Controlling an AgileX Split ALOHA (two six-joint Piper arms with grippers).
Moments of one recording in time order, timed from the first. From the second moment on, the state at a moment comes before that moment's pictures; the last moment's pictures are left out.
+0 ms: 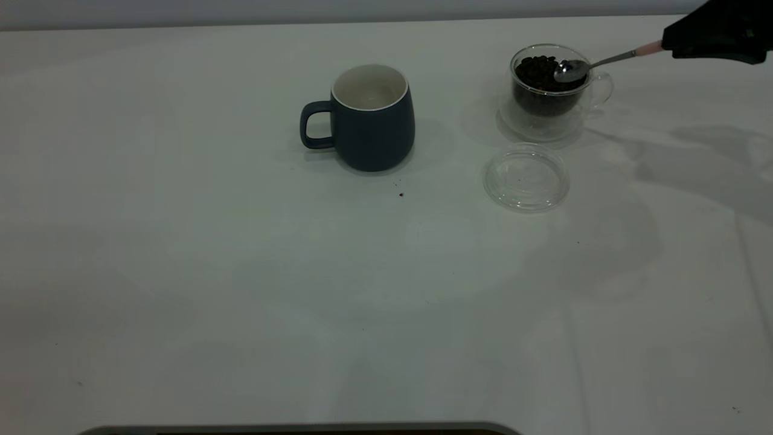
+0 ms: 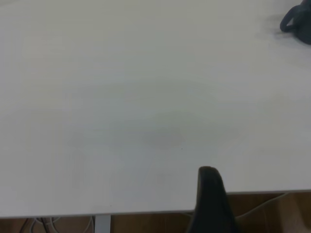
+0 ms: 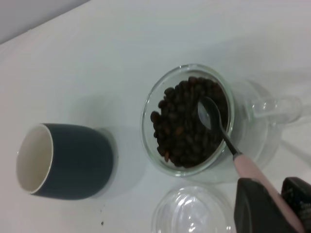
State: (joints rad) left arm 0.04 -0.02 -0.49 -0.06 1.13 0.06; right arm -0.24 2.17 -1.09 1.60 0.68 -1.50
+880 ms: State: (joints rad) left arm 0.04 -0.02 -0.49 -0.06 1.13 0.06; right arm -0.26 2.30 -1.09 1.67 0.83 -1.39
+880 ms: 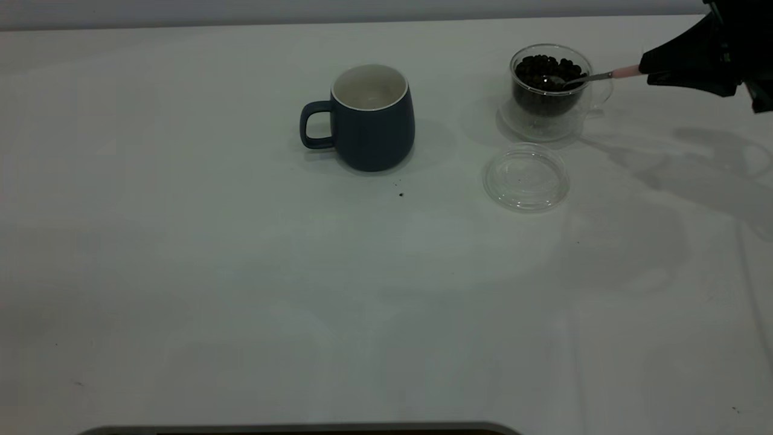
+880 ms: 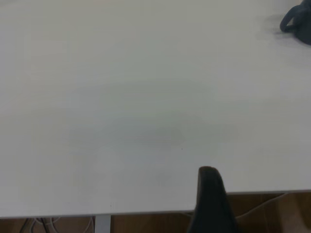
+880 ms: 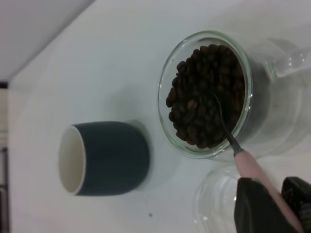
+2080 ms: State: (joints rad) left arm 0.04 -0.02 -0.49 -0.06 1.13 0.06; right arm -0.36 2.46 -1.10 1.79 1.13 -1.22
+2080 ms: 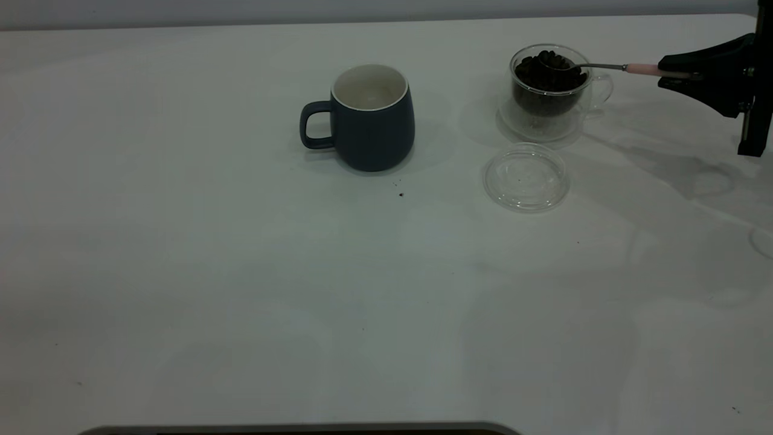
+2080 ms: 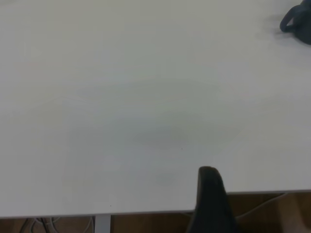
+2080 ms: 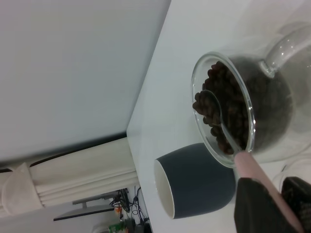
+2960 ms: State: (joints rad) left arm 0.04 -0.02 -0.49 -0.06 1.13 0.06; right arm -0.14 2.44 -1.10 1.79 1.13 -1.18
